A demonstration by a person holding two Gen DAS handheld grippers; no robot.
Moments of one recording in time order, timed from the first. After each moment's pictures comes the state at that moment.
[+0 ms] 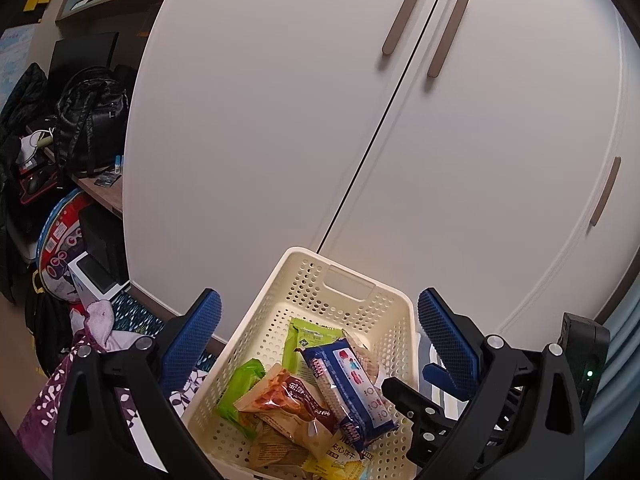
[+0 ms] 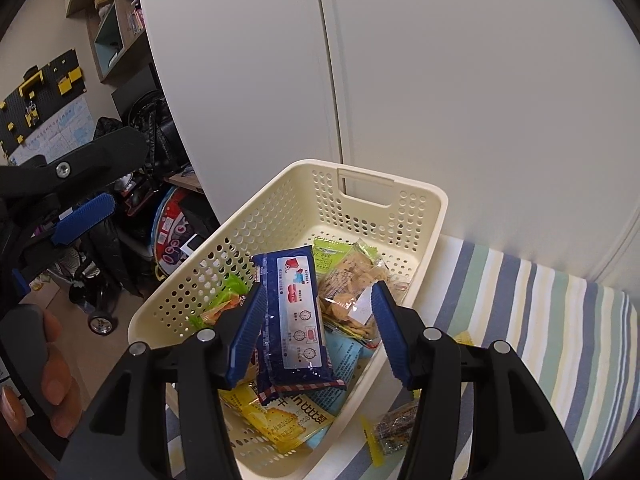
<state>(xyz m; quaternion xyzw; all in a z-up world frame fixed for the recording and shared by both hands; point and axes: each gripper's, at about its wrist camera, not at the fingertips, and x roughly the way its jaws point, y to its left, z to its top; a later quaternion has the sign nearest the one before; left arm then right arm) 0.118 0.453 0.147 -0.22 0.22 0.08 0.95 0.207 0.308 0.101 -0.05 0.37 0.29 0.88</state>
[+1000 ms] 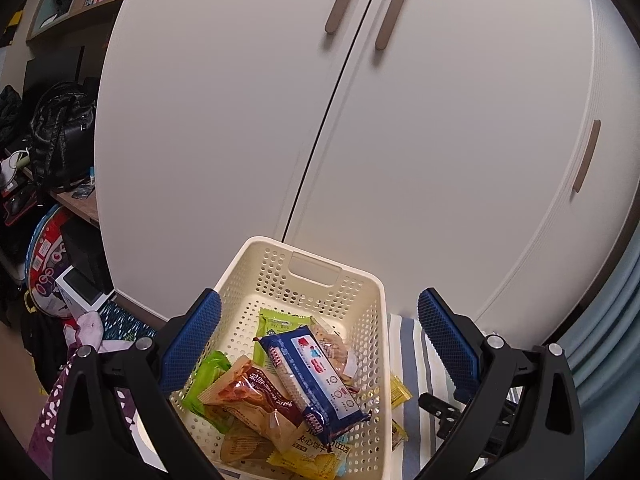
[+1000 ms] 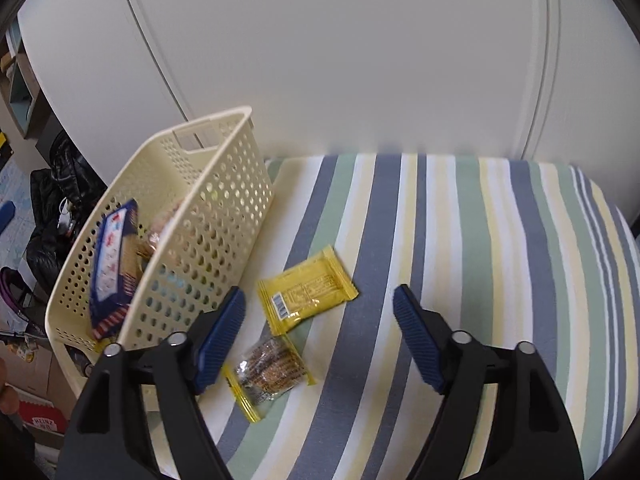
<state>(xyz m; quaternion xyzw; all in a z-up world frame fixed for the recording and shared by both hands) 0.126 0.414 0.153 -0.18 0.23 0.04 0.95 0.237 0.187 0.032 0.04 0.45 0.16 0.88</state>
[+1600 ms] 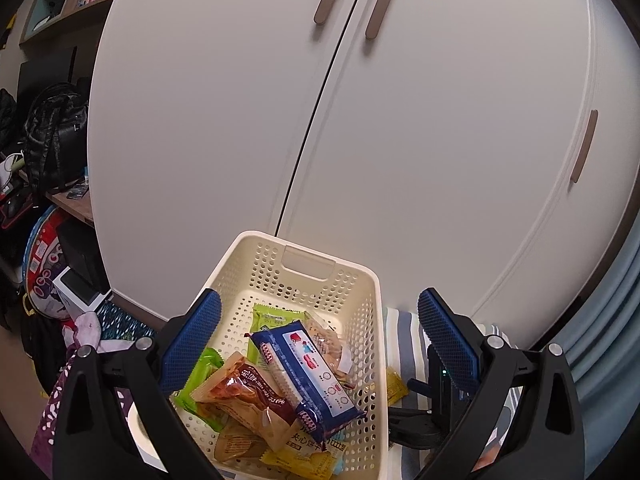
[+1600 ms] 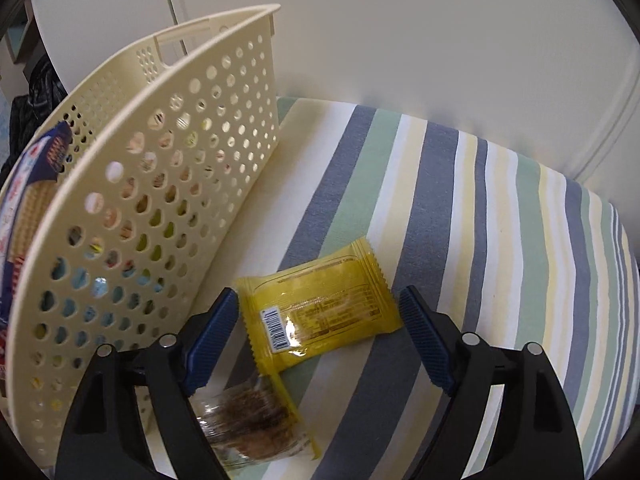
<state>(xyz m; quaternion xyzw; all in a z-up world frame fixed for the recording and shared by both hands) 0.131 0.406 0.149 -0.18 0.24 0.03 0.95 0.285 0.253 -0.020 -0.08 0.50 0.16 0.85</state>
